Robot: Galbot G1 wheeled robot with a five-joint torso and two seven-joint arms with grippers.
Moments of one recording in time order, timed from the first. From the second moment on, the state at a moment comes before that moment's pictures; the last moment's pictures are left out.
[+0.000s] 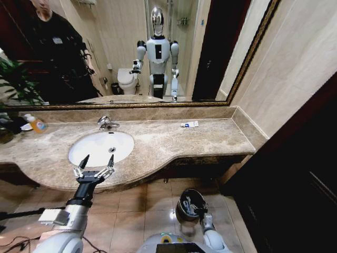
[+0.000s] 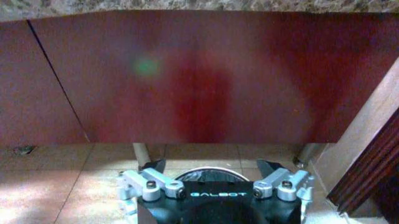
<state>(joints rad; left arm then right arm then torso) 1.84 -1.36 -0.82 -2.47 -0.37 0.04 0.05 -1.39 1.42 0.38 1.18 0.16 0.21 0.10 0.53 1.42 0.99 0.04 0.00</state>
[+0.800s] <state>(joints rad) 1.84 -1.36 -0.82 -2.47 -0.37 0.04 0.05 -1.52 1.41 0.44 1.49 0.16 0.18 0.08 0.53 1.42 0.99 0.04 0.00</state>
